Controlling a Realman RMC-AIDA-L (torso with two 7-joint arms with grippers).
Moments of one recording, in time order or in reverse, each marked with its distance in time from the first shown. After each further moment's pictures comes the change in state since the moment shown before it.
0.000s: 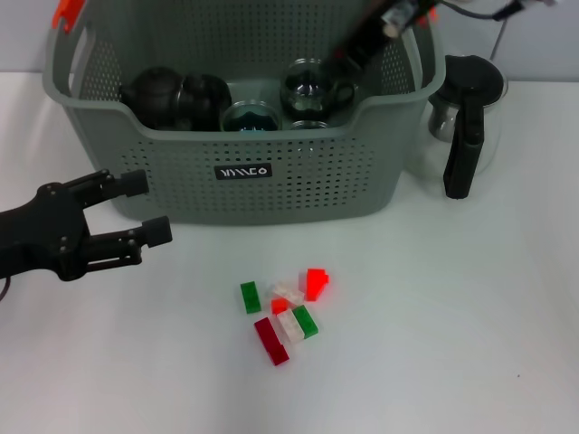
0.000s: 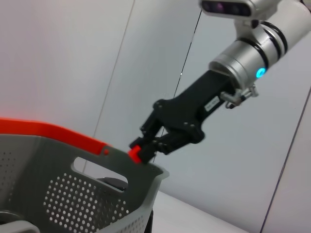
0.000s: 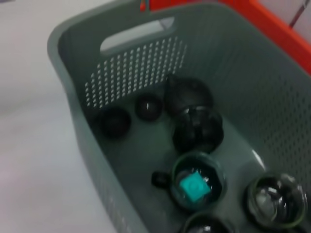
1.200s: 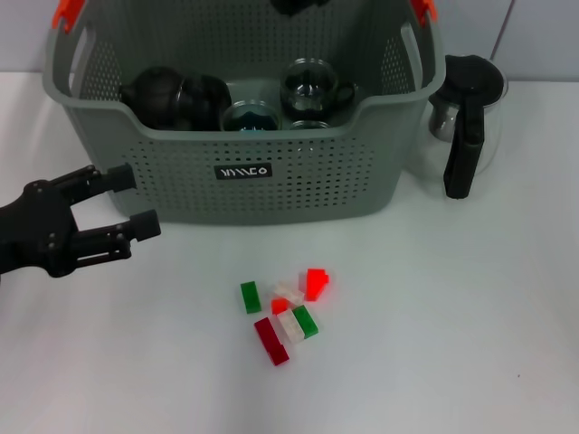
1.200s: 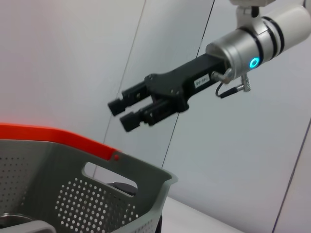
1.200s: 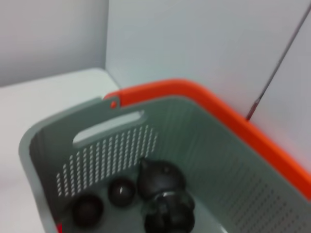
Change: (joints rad) left arm 0.008 0.004 -0.034 -0.005 -0.001 0.000 0.011; right arm -0.040 -0.002 0.013 -0.043 0.086 0.200 -0.010
